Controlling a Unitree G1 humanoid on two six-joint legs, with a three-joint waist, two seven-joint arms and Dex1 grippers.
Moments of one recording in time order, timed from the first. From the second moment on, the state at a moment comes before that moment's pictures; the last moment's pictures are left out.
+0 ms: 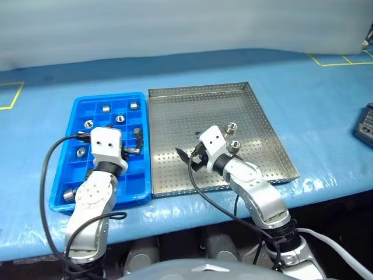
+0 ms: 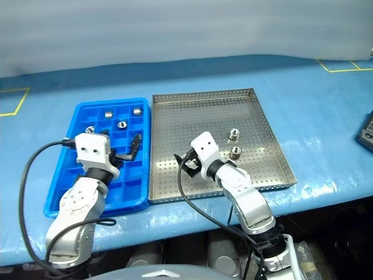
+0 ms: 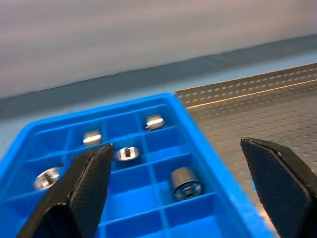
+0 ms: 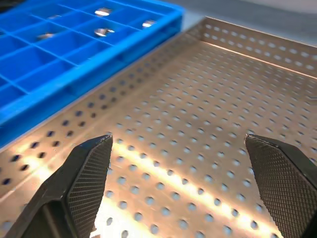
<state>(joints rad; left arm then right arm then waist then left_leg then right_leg) 0.04 0.16 -0.01 -0.65 -0.06 0.55 -0.11 -0.20 -0.19 0.28 -0.37 0.09 0.64 0.30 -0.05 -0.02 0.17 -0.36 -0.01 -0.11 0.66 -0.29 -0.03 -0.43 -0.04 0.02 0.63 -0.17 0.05</state>
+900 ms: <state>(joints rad) 0.09 0.29 -0.25 -0.59 -0.26 0.43 -0.48 -0.52 0.15 -0.09 0.19 -0.06 0.65 -0.31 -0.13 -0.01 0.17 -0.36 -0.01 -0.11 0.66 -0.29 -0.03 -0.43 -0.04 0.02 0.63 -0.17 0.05</state>
